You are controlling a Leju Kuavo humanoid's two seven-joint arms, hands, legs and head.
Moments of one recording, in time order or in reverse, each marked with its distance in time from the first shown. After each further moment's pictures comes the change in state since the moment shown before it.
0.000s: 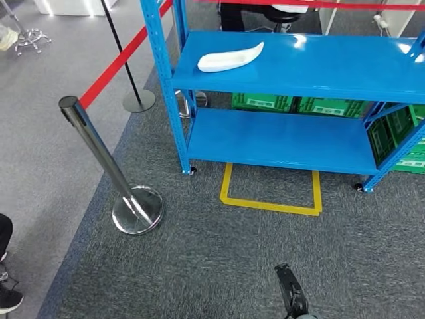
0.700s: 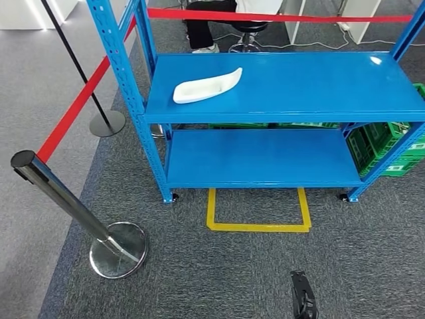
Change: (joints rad) left arm 0.015 0.000 -0.001 0.004 -0.032 -0.003 0.021; right arm 0.036 -0.024 -0.108 0.000 -0.121 -0.041 -0.024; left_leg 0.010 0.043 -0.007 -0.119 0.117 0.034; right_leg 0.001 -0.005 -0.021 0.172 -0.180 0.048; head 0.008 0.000
